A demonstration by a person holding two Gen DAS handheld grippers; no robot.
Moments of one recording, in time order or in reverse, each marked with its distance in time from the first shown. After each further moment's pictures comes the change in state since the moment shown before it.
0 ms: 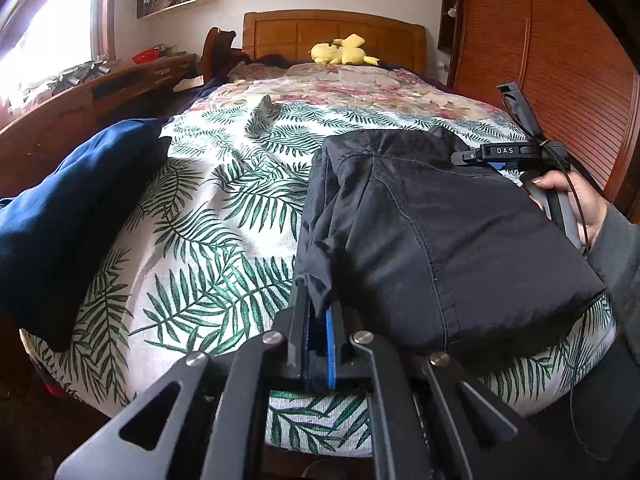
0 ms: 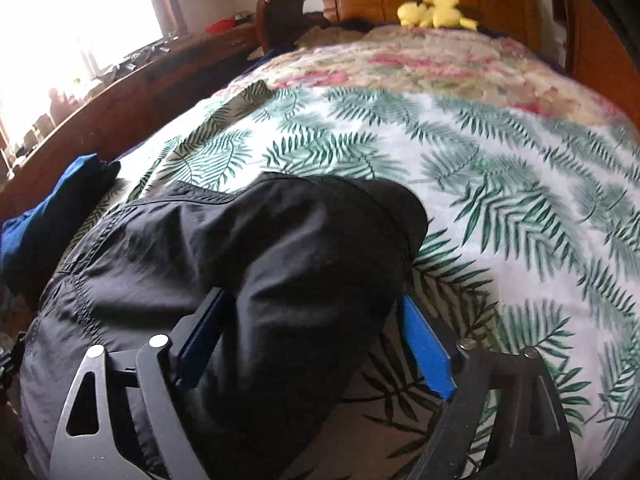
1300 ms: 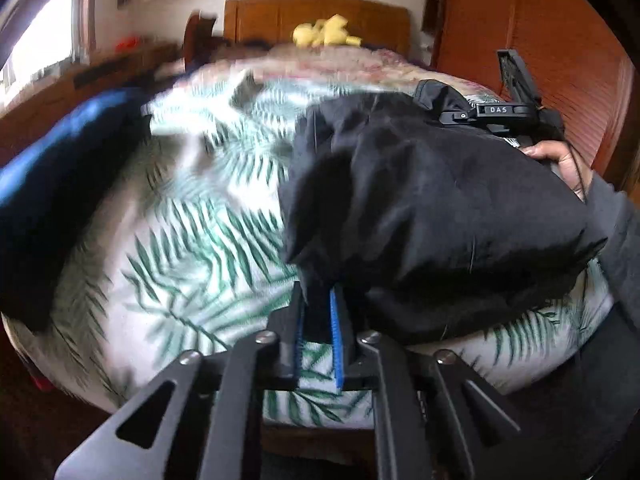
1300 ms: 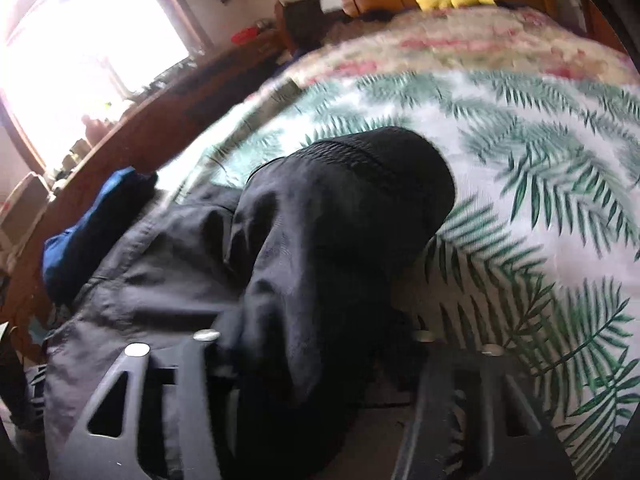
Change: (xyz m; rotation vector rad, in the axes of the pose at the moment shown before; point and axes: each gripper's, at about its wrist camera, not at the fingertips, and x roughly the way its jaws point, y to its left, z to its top) left arm -0.001 0.004 -0.028 0.054 0.024 -0.052; right arm 0.001 -0.008 -0.008 0.048 -0.052 0.204
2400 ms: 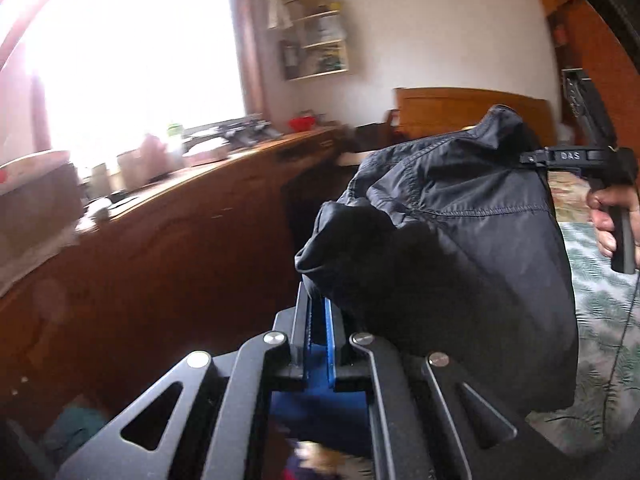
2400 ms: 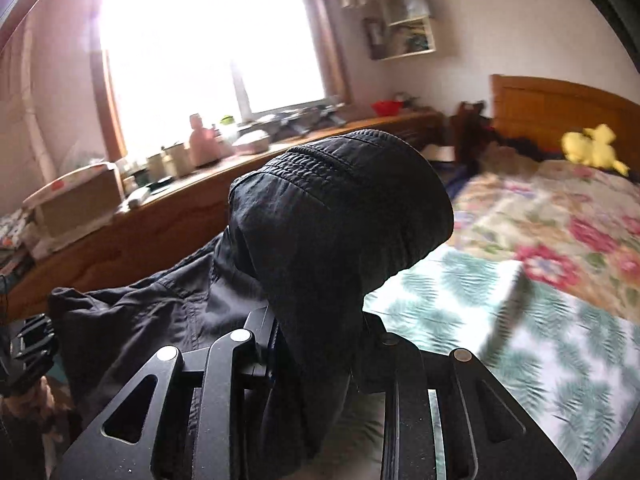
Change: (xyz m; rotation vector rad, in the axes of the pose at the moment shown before) left arm -0.174 0.355 0.097 -0.147 -0.269 0.532; right arm 0.112 0.417 0.186 -0.354 -0.179 0.165
